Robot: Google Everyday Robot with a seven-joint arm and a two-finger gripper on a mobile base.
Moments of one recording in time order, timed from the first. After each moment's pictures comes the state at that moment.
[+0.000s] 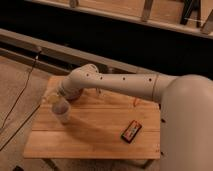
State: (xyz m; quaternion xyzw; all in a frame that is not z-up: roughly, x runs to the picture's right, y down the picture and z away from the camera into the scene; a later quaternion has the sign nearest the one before) arm -0.269 0.037 0.736 -0.30 -0.33 0.28 0.85
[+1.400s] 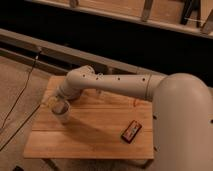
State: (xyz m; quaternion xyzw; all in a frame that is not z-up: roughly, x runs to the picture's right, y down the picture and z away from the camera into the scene) arm -0.276 0.060 0.746 -0.33 -0.31 0.25 0.86
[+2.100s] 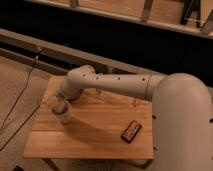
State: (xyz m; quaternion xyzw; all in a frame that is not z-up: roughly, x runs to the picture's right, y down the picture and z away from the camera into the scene) arm -0.271 0.061 0.753 -0.33 -0.31 0.25 0.86
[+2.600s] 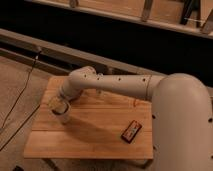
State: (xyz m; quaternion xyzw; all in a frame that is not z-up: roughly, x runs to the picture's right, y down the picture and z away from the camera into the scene) arm -0.265 0.067 0.759 -0.33 -0.30 0.26 0.86
